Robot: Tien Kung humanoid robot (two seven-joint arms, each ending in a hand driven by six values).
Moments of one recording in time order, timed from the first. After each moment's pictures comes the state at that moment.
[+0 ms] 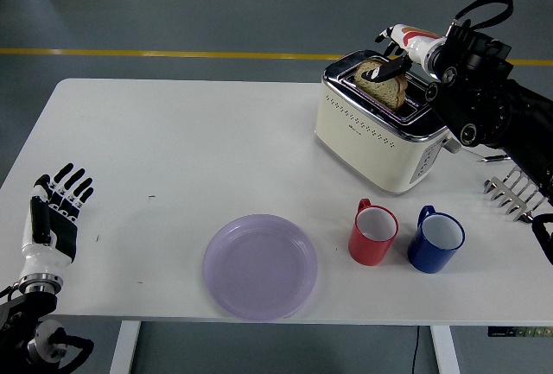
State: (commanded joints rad) left arm 0.03 0.02 -1.55 -1.22 0.84 0.06 -0.30; right arm 1.32 0.00 0.35 0.22 -1.41 0.03 -0.14
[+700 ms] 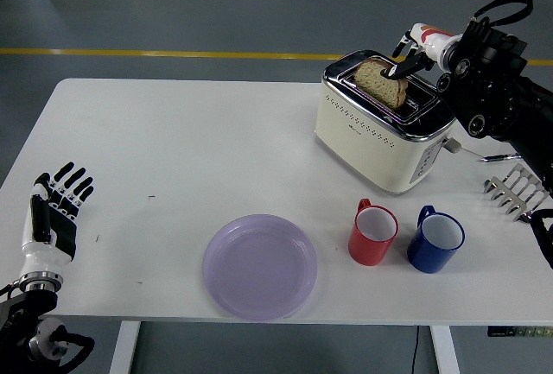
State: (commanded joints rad) left arm 0.02 0.02 -1.55 -1.21 0.85 0.07 -0.31; right arm 1.32 0.00 0.41 0.18 -1.40 0.06 -0.14
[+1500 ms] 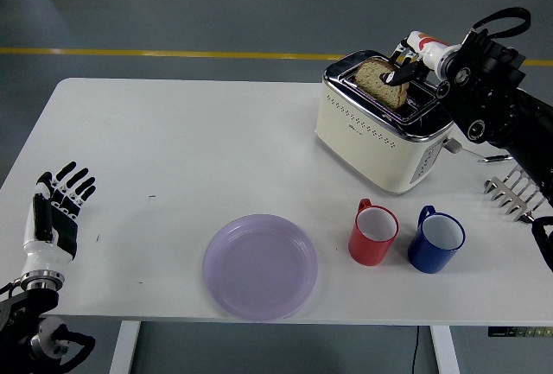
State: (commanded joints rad) left arm 0.01 0.03 -1.54 -1.20 0.86 0.07 -0.31; right arm 1.29 0.00 0.47 0.18 -1.36 0.05 -0.13
